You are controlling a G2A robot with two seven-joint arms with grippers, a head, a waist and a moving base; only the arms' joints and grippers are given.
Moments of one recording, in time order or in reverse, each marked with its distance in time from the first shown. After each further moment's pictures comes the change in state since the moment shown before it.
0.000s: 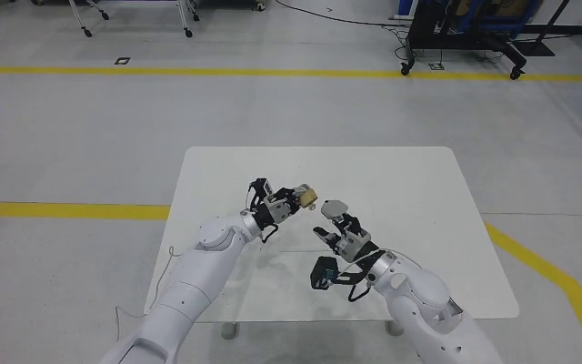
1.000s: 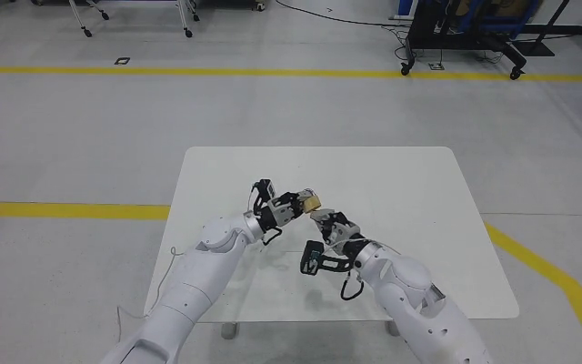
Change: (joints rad) left arm 0.006 -0.005 0.007 -0.015 0.082 -0.016 -0.010; right arm 0.102 -0.030 -0.051 0.073 0.166 -0.122 0.161
